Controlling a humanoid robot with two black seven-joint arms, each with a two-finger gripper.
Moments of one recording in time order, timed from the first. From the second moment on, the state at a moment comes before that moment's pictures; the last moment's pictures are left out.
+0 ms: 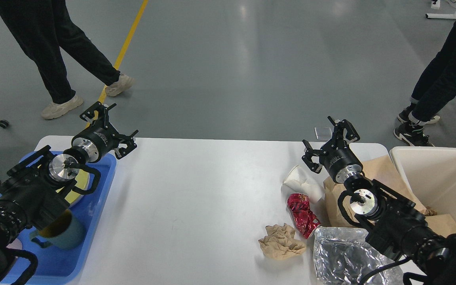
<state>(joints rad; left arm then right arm) -0.87 0.24 -0.51 -0.30 -0.40 -0.37 0.04 0.69 -0.09 0.63 0.37 0.06 0.40 0.34</state>
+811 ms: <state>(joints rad) -0.71 0.22 -0.64 -0.30 -0.39 -0.58 -0.42 0.69 -0.09 0.63 0.37 0.06 0.40 0.34</state>
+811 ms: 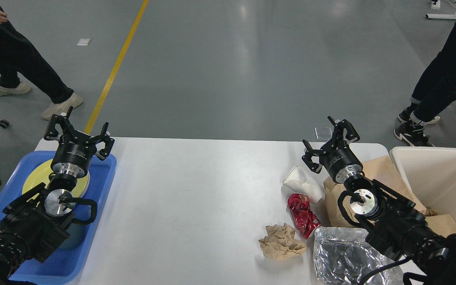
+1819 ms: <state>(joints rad) -0.71 0.22 -0.64 -0.30 -0.39 -0.56 -0.42 0.69 -0.09 0.63 0.37 0.06 0.40 0.34</state>
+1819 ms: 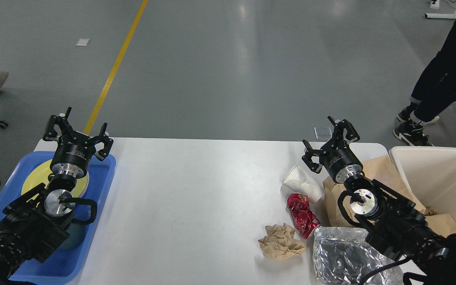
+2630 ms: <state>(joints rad) -0.71 0.22 -0.64 -0.30 -0.39 -0.56 -0.42 0.69 -0.09 0.63 0.37 0.06 0.40 0.34</state>
